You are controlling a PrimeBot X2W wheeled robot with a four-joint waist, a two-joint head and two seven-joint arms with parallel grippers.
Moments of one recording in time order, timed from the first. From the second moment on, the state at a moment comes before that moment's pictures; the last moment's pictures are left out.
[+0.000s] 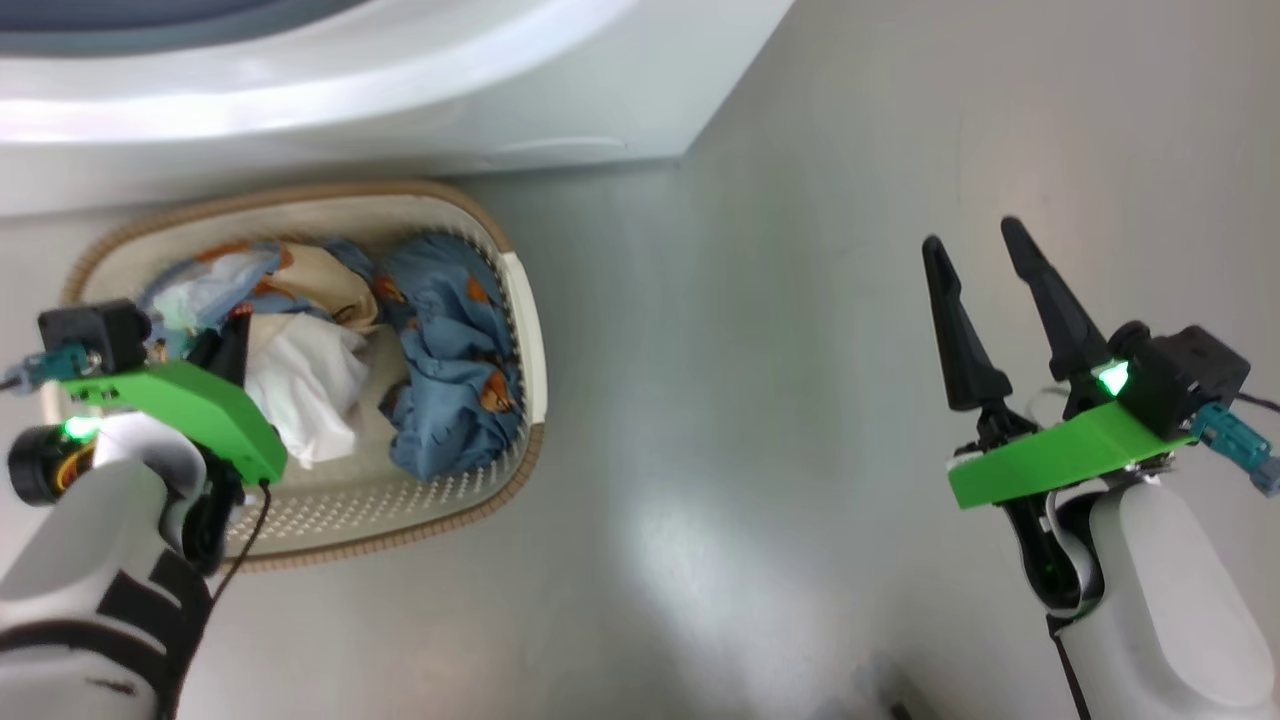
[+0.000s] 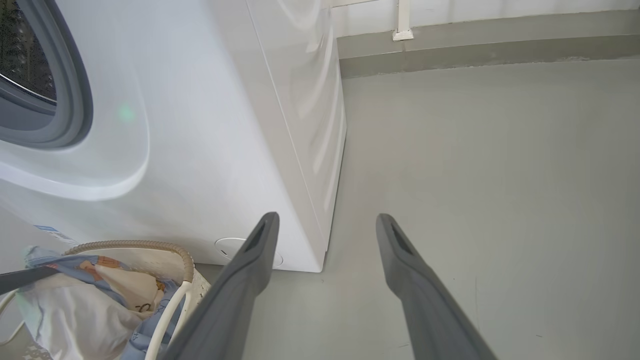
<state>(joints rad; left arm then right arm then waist) -0.89 0.27 -0.66 1.11 -0.88 -0.13 -0.25 -0.43 -0.13 0.09 0.20 0.31 0.13 -0.26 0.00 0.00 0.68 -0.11</state>
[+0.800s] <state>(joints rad) -0.45 0.20 -0.15 0.66 -0.42 -0.12 -0.25 -0.24 -0.16 0.03 0.26 0.32 0.13 -0.26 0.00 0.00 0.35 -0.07</state>
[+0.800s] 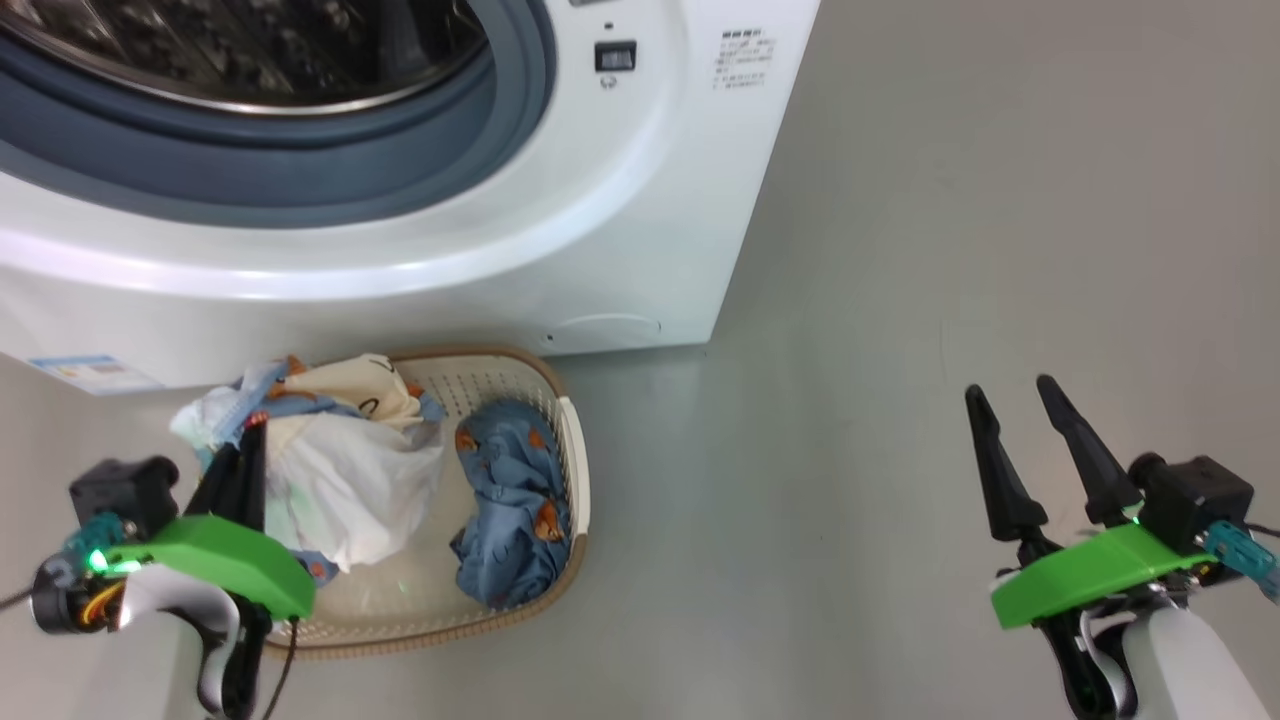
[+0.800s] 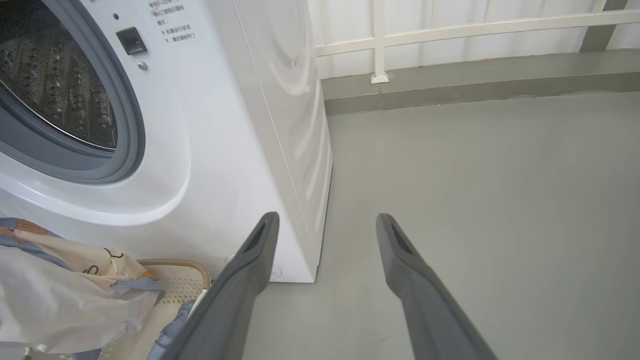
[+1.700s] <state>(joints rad) -0.01 0.09 0.04 0.21 -0.27 -0.13 -0.25 -0.07 -0.16 -0.05 0.26 0.32 0.13 -0.26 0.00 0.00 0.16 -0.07</state>
